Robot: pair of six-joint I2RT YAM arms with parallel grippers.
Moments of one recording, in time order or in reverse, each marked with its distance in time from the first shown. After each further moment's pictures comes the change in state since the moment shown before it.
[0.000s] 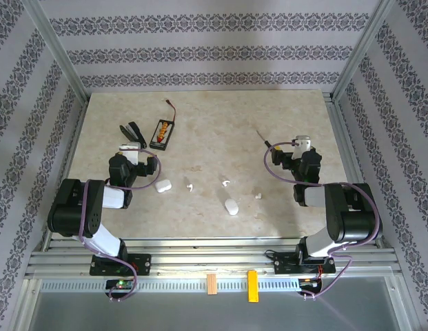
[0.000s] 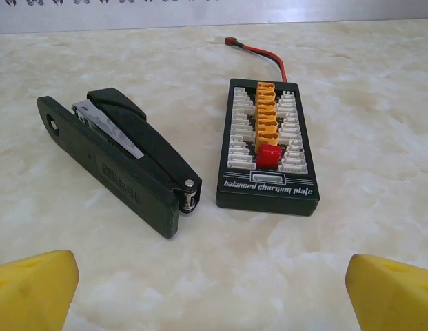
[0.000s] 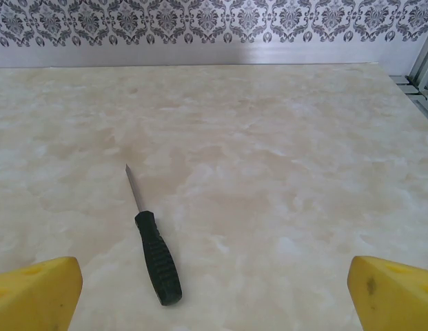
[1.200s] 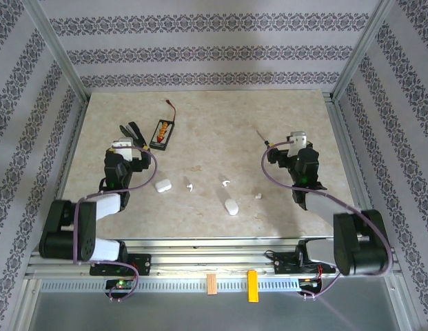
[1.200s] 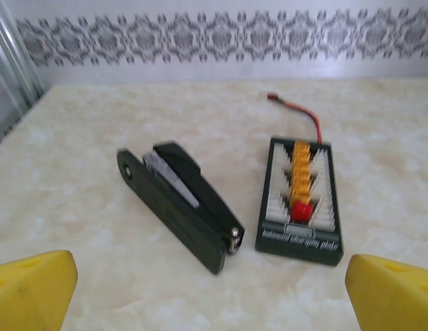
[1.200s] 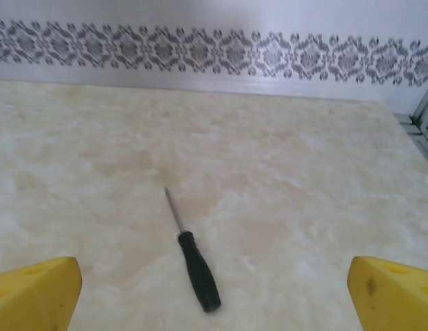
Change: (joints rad) left arm -0.035 -0.261 0.001 -0.159 -0.168 -0.013; right arm 0.130 -0.294 0.063 -0.327 0.090 -0.029
